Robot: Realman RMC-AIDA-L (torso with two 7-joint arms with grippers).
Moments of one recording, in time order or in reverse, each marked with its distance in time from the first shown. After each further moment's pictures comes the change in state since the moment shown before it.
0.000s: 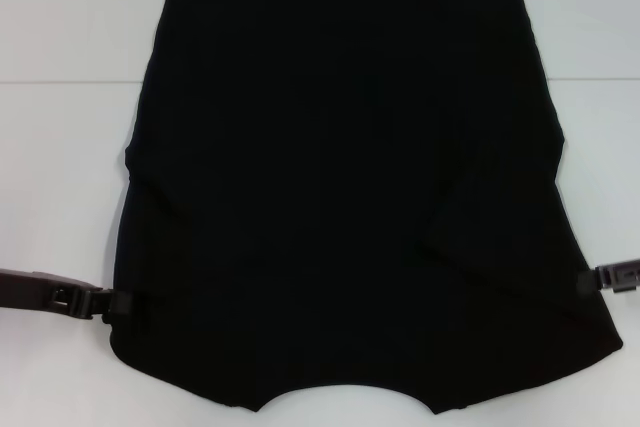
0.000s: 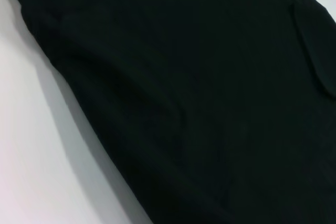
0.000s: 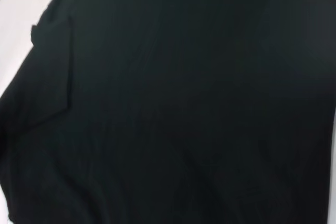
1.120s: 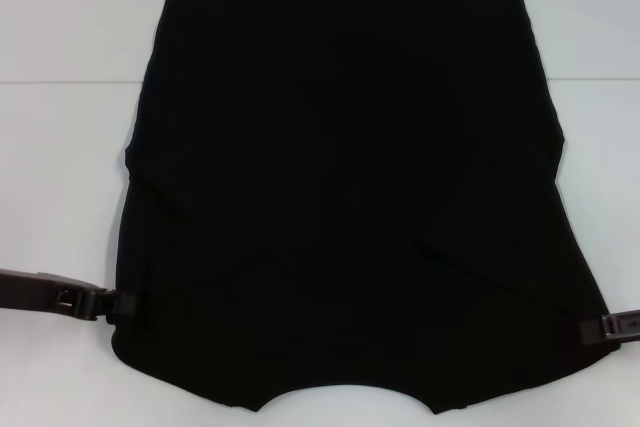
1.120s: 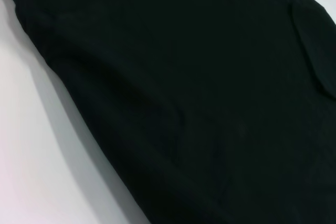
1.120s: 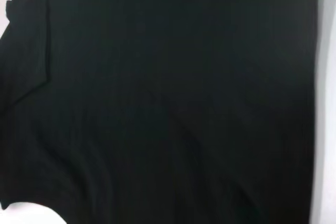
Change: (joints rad) left arm -0.001 -0.003 0.003 -0.010 -0.003 -0.009 0.008; right arm -0.069 0.034 -0.001 0.002 -0.028 0.015 -0.007
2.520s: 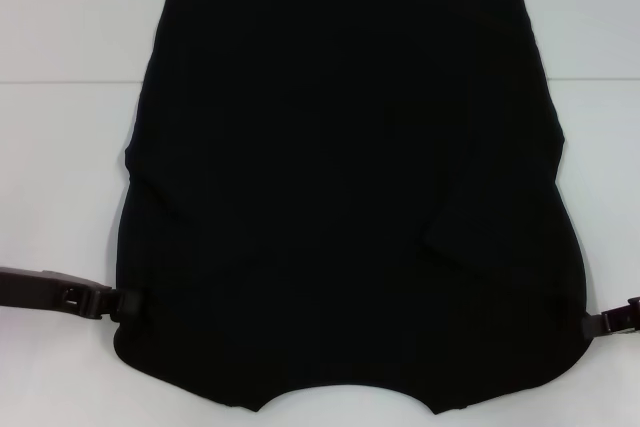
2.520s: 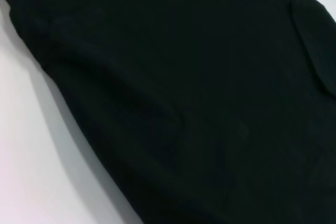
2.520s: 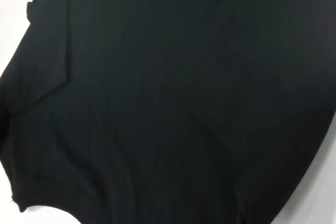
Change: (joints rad) left arm -0.009 0.004 0.000 -0.031 0.000 -0.026 0.019; right arm 0.018 0.023 0.011 0.000 0.000 -0.007 -0.003
